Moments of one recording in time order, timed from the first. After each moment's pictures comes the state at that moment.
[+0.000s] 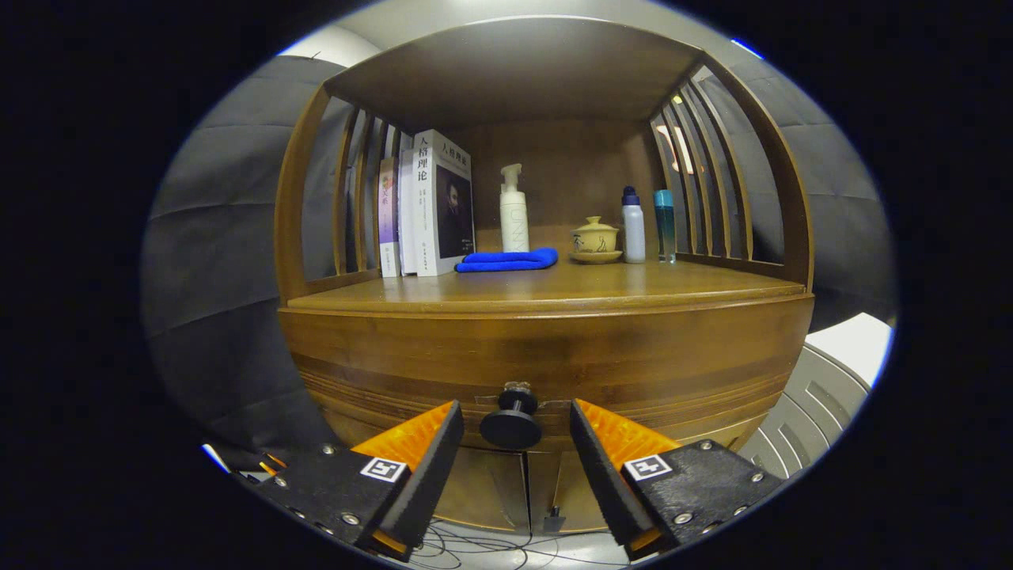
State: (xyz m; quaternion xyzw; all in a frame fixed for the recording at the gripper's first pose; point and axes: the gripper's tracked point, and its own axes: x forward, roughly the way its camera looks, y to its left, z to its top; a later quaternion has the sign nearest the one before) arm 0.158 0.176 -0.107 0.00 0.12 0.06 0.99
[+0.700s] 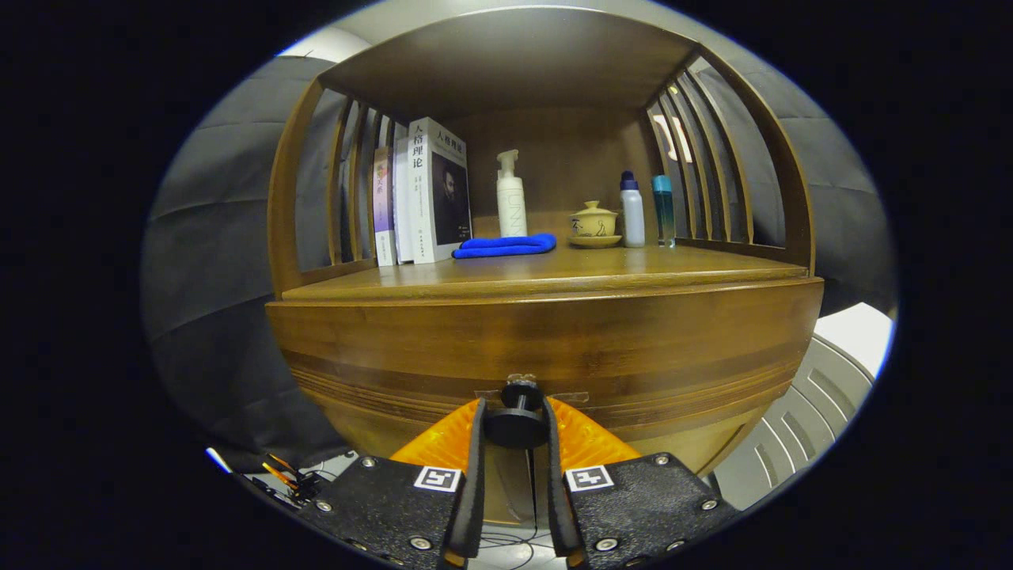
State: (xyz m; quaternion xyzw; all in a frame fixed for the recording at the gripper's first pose) arm 0.145 0.178 -0.116 0.00 0.13 0.05 0.99
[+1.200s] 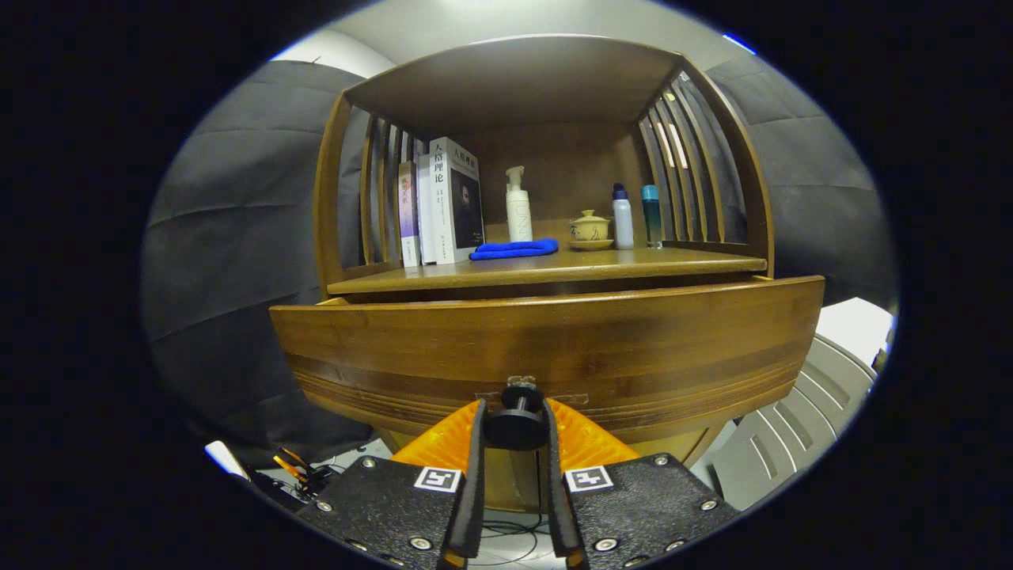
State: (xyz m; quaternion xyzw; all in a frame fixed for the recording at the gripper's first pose) arm 0.074 0.173 -0.108 0.01 0.12 0.07 0.99
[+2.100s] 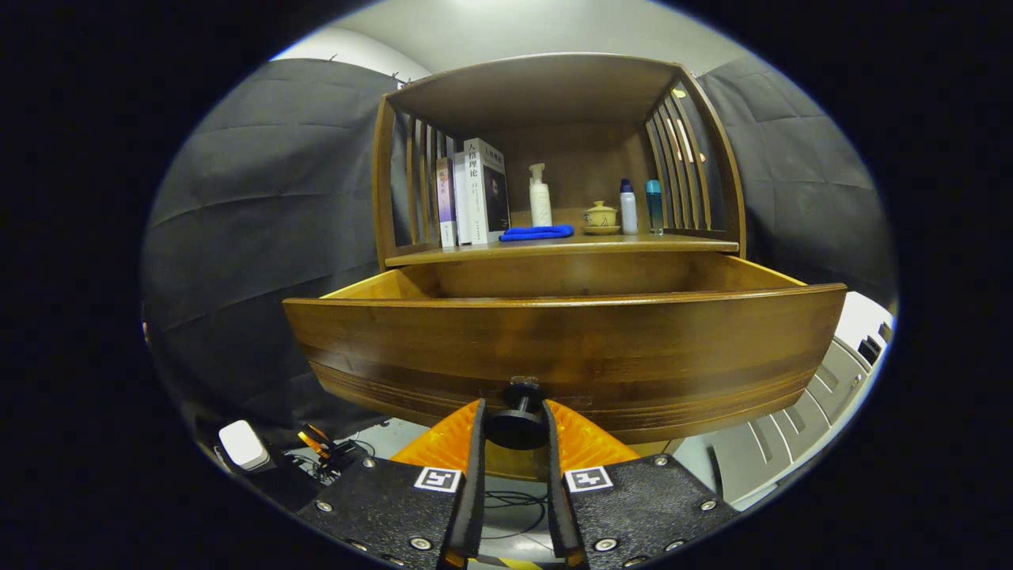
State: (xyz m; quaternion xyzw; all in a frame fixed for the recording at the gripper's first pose) arm -0.023 0.177 -0.111 0.00 0.15 0.11 0.98
